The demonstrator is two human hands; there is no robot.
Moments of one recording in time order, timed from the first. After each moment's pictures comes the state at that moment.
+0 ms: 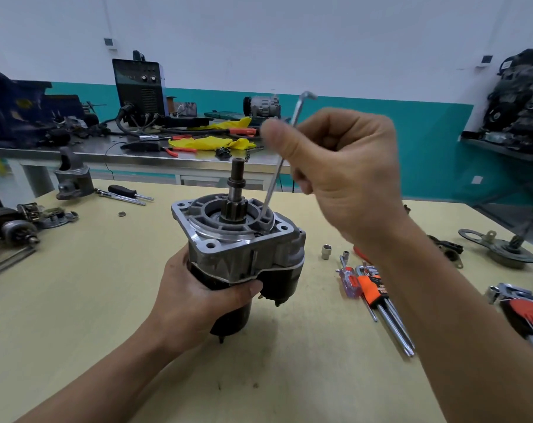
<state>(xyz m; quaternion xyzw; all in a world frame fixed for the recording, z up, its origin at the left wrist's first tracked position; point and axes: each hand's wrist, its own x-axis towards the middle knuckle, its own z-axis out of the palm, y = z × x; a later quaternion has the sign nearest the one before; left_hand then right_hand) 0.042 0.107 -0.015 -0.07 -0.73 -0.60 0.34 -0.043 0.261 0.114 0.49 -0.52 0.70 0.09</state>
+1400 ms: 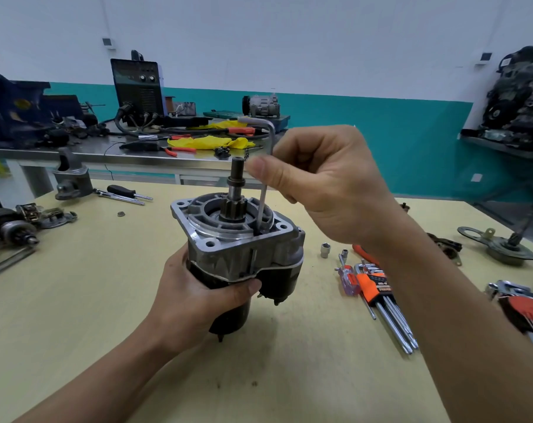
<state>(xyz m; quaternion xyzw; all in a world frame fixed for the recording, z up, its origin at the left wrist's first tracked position) 0.043 0.106 -0.013 -0.09 -0.73 -0.59 0.33 -0.051 0.262 0.110 0.57 -0.58 0.58 0.04</state>
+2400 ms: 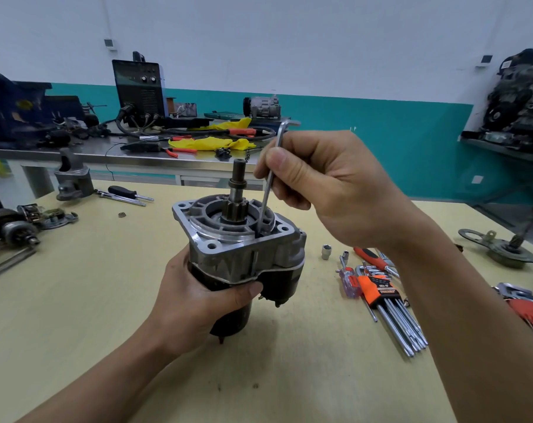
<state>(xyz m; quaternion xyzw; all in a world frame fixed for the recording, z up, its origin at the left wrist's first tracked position) 0.041 0.106 -0.014 -0.11 -0.73 -0.60 0.32 -0.054 0.269 0.115 0.59 -0.61 0.53 -0.01</state>
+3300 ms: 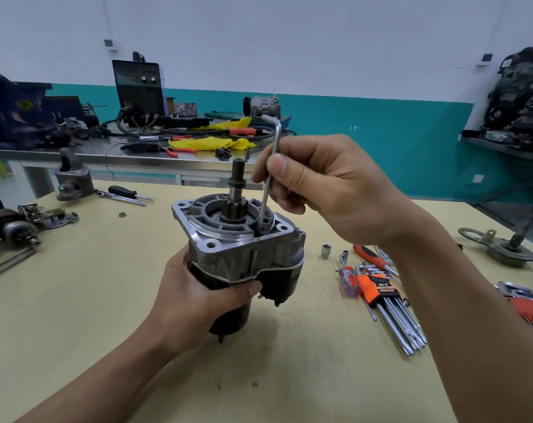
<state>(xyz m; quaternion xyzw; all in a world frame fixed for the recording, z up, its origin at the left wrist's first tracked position) 0.043 0.107 -0.014 -0.09 -0.74 -0.58 0.33 -0.058 0.273 0.115 0.60 -0.60 0.52 -0.06</state>
